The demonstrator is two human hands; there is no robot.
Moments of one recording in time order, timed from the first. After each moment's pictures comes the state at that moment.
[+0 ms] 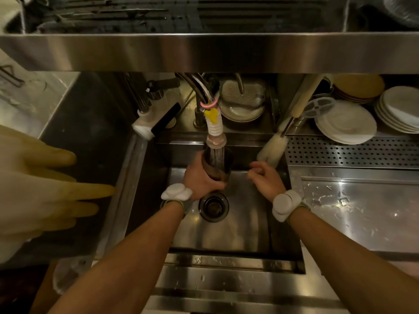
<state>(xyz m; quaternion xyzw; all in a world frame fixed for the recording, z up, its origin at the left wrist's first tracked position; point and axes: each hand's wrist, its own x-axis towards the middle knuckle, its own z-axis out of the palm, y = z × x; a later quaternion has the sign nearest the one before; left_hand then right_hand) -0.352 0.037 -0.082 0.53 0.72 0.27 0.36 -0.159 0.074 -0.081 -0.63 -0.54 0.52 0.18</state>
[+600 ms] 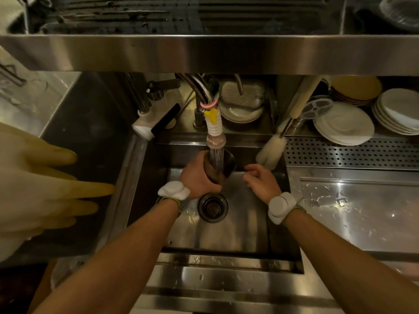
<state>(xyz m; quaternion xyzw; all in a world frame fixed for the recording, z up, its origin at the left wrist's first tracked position) -0.356 0.038 -0.074 0.54 0.73 0.22 0.35 -0.165 0.070 -0.083 -0.63 -0.54 0.53 0.18</state>
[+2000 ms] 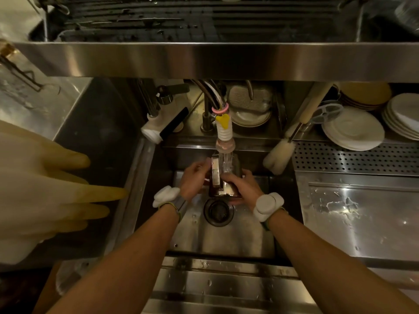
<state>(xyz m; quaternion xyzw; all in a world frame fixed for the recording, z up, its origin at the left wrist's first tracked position) -0.365 0.039 -0.071 0.28 0.72 0.36 0.53 -0.219 0.064 -0.085 -0.60 -0.37 0.68 0.18</state>
